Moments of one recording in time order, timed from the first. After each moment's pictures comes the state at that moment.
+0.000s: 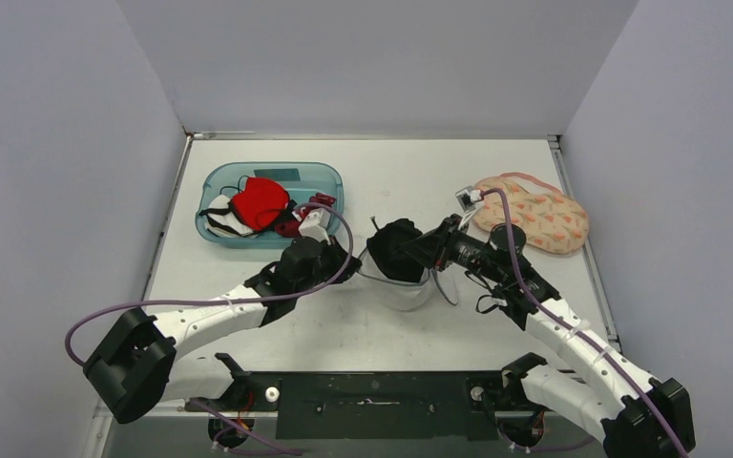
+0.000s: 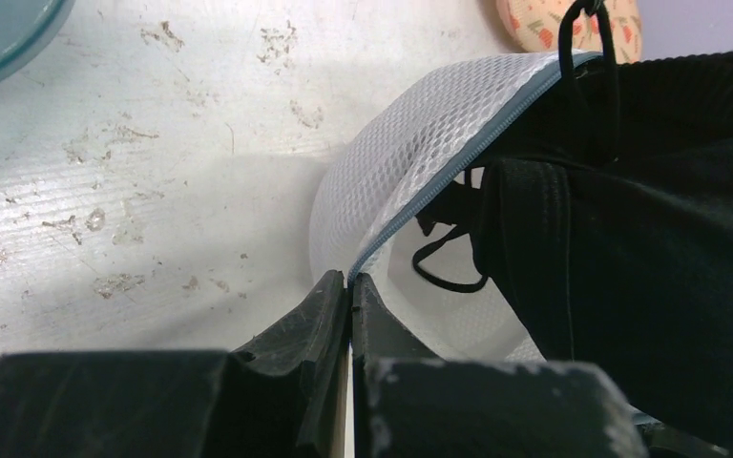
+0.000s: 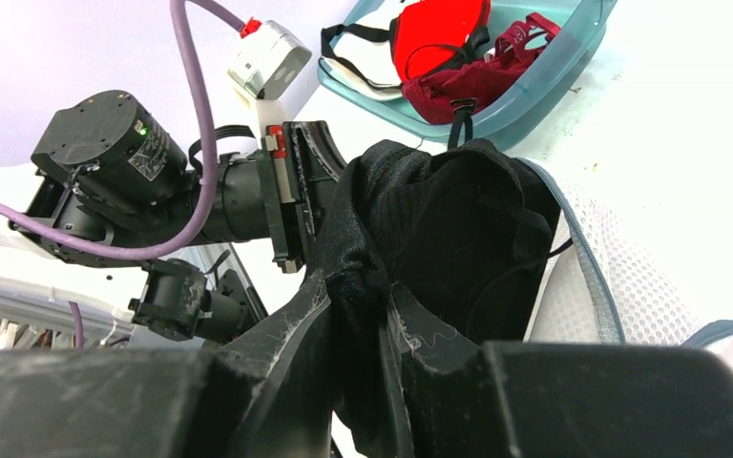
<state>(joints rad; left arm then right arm) -0.77 1.25 0.57 0.23 -0.08 -0.83 0.49 0.92 0.59 0.21 -0.53 0.62</state>
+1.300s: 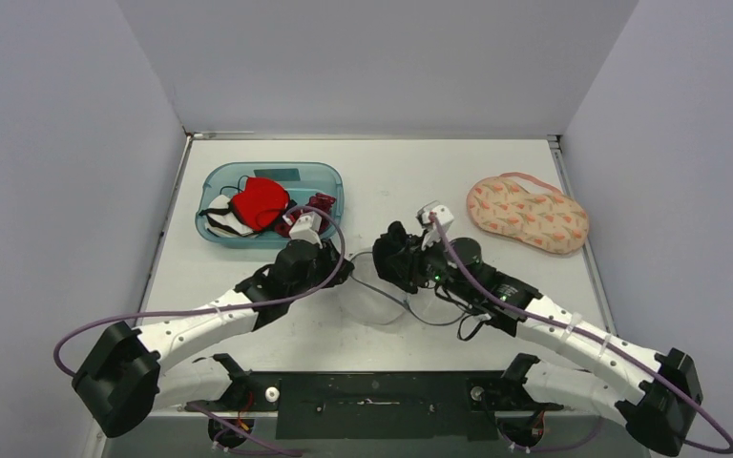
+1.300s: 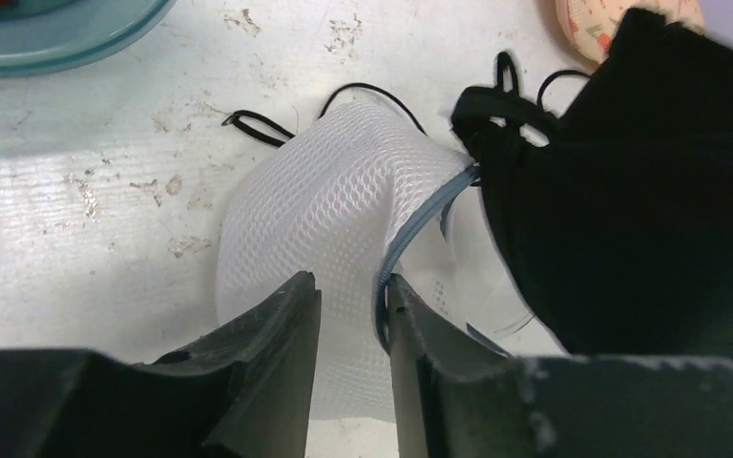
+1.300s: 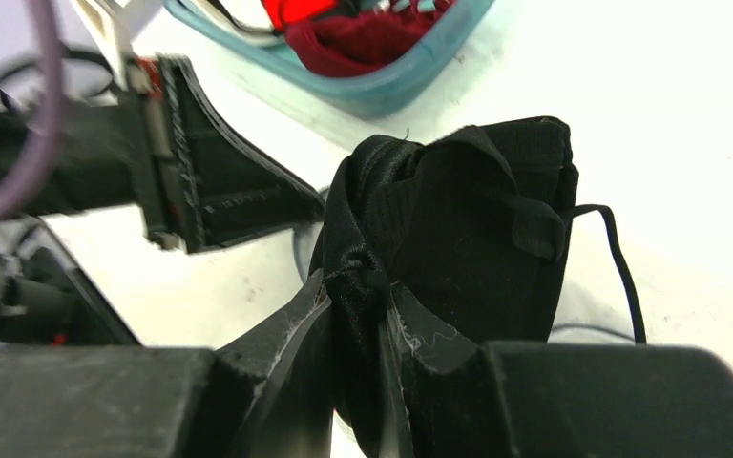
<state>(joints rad) -0.77 1.18 0.57 0.10 -0.16 -0.81 0.78 0.95 0.70 -0.03 -0.05 0.35</state>
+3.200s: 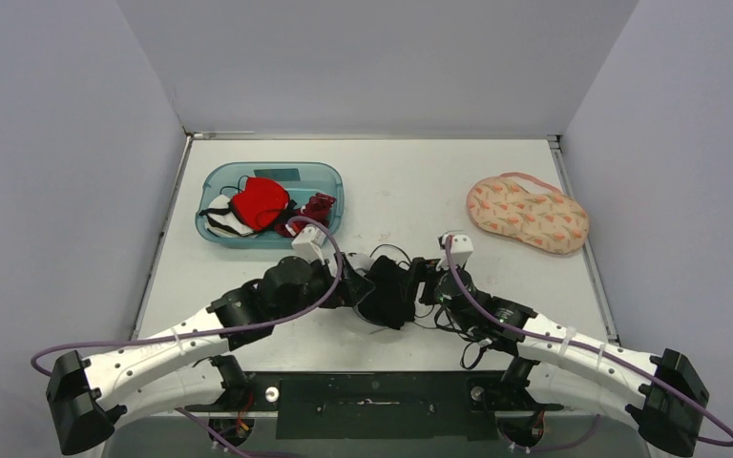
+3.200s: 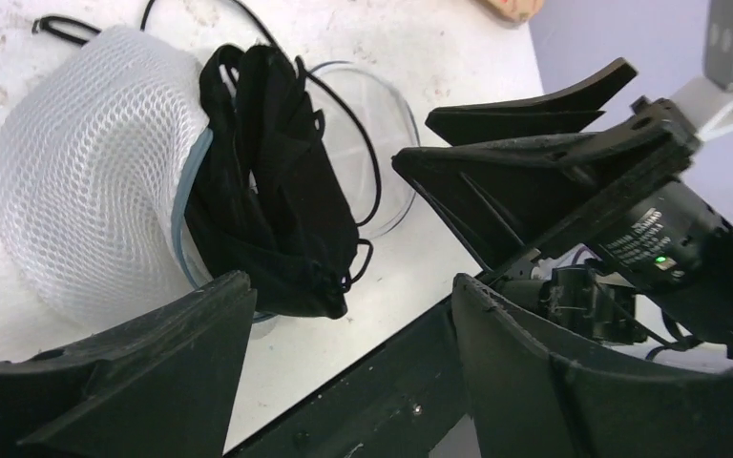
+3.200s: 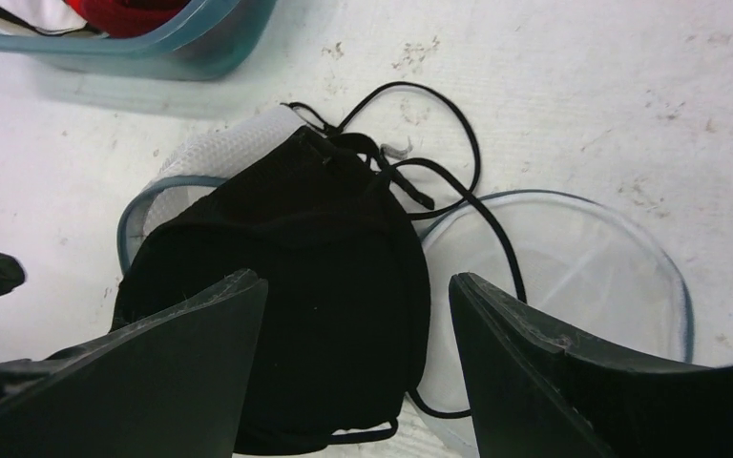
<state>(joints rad) -0.98 0.89 0.66 -0.19 -0.17 -0.90 0.95 0.89 0.49 -0.07 0.45 0.60</state>
